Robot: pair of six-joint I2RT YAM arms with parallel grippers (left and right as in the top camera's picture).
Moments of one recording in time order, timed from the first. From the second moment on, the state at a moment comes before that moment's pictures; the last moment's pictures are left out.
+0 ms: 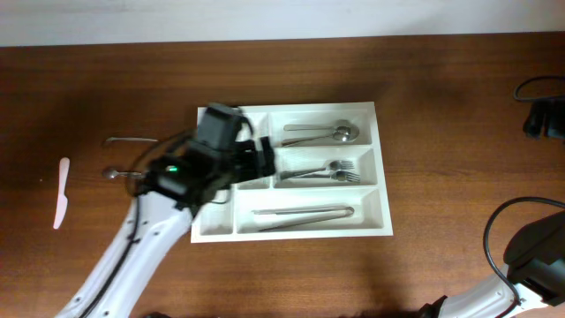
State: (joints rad) left arm -0.42 1.37 1.24 -0.83 0.06 -0.58; right arm -0.64 1.91 1.96 -1.26 -0.08 -0.36
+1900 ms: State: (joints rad) left arm 0.30 1.64 1.24 -0.93 -0.01 -1.33; right arm -0.64 1.91 1.96 -1.26 -0.08 -0.36
